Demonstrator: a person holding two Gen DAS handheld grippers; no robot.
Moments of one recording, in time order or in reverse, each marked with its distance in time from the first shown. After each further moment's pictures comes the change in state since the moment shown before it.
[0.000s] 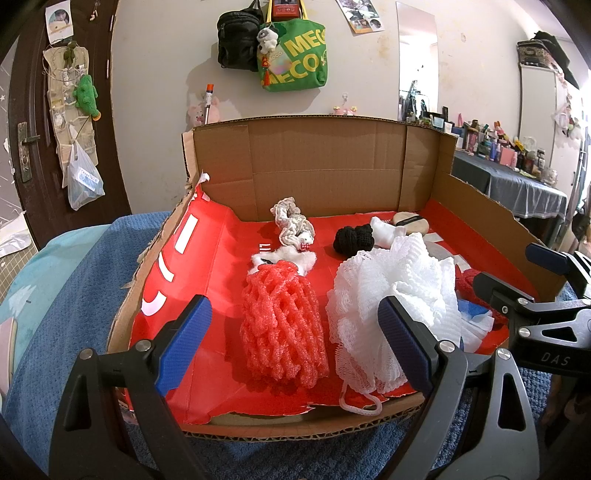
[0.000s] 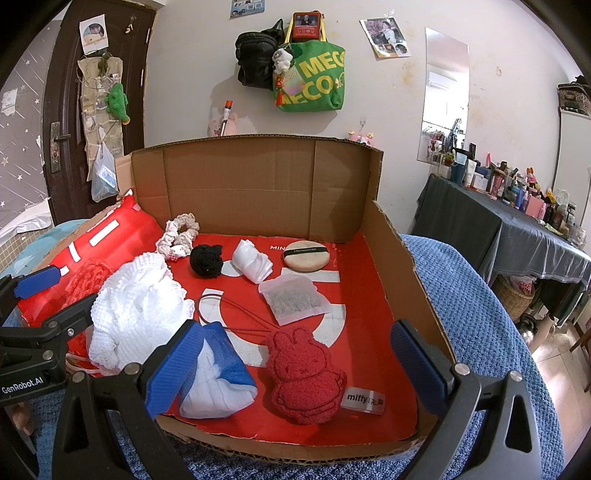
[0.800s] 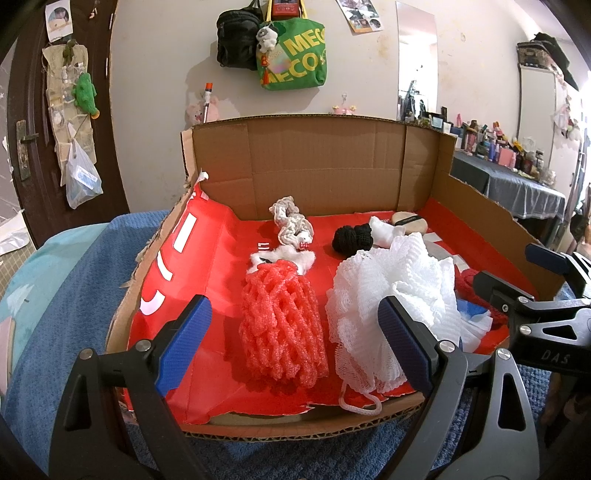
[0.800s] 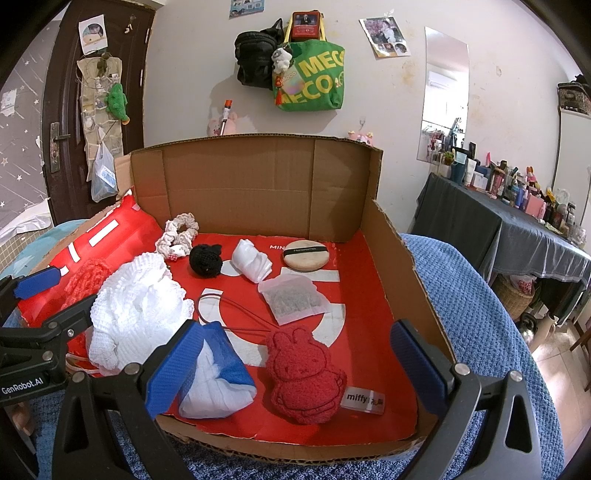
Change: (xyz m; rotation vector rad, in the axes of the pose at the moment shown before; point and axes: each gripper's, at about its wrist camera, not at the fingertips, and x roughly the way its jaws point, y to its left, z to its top) left arm -0.001 0.002 -0.001 -0.009 -0.002 -0.007; right arm 0.000 -0.001 0.001 0.002 0.001 0.000
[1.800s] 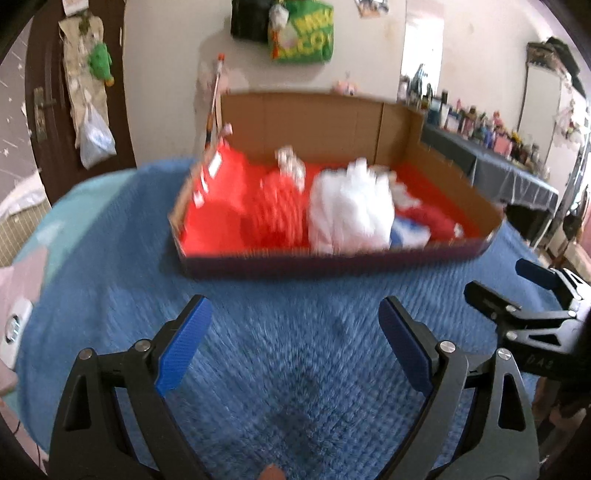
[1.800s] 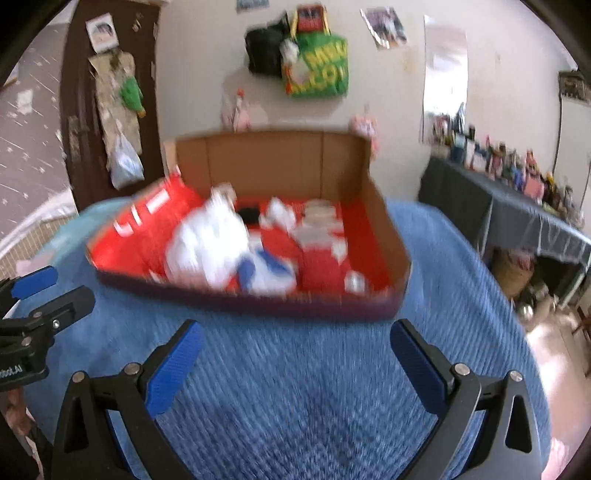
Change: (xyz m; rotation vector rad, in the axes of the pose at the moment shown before) left arm -0.095 -0.013 -0.059 -0.062 0.166 -0.001; right arm -0.101 0.011 -0.051 0.023 0.113 0.040
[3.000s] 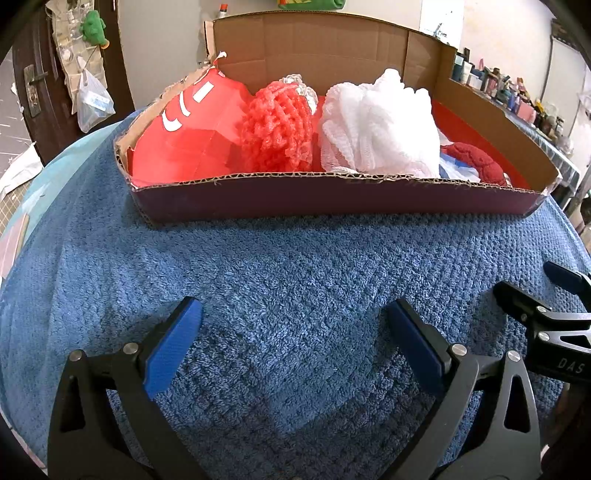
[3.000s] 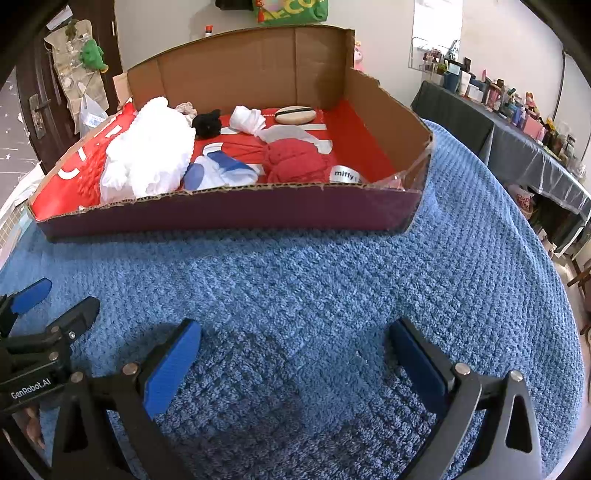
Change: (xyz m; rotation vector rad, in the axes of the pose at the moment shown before) left arm 0.060 -0.003 -0.014 -0.010 0.173 0.054; right arm 0.055 -0.016 -0.027 0.069 0.261 -0.032
